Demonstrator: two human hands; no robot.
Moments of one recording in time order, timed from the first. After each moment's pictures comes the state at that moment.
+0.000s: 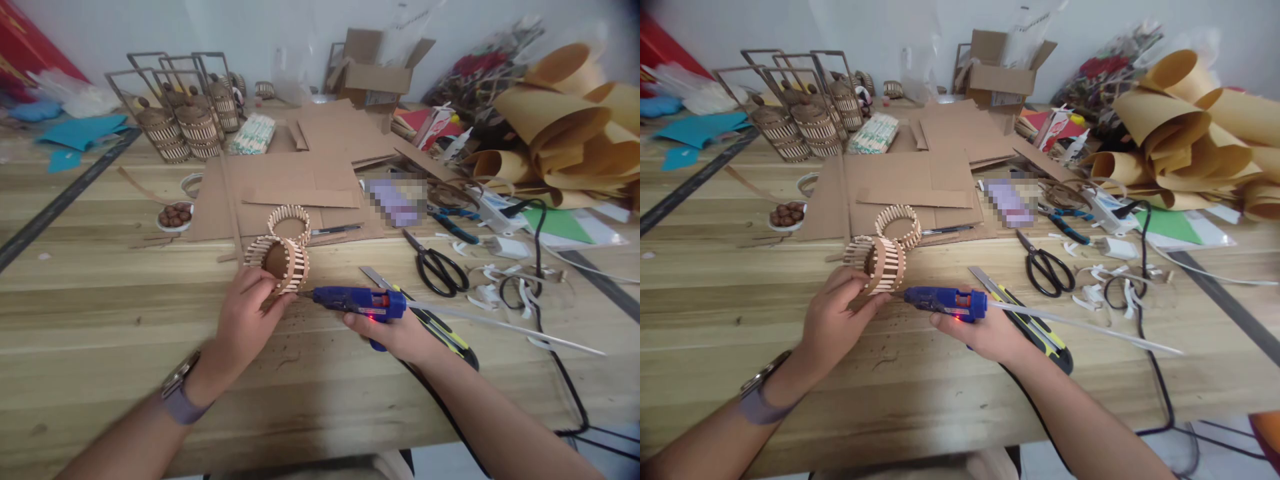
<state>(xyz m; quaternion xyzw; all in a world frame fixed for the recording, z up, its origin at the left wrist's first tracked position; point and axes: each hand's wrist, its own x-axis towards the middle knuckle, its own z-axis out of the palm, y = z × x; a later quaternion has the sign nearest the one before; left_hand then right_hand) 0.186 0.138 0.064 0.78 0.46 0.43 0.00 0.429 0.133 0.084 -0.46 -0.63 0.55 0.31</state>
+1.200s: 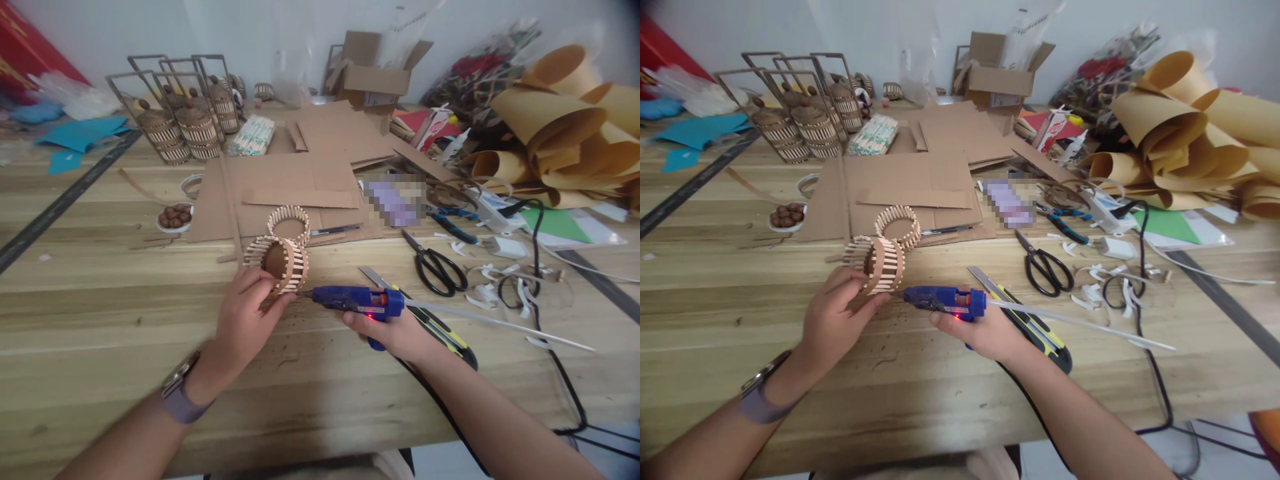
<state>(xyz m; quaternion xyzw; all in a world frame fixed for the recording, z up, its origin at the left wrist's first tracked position) 0.185 0.138 0.063 0.77 0.47 0.43 0.03 0.429 0.134 0.080 -0.47 -0.63 0.54 0.31</state>
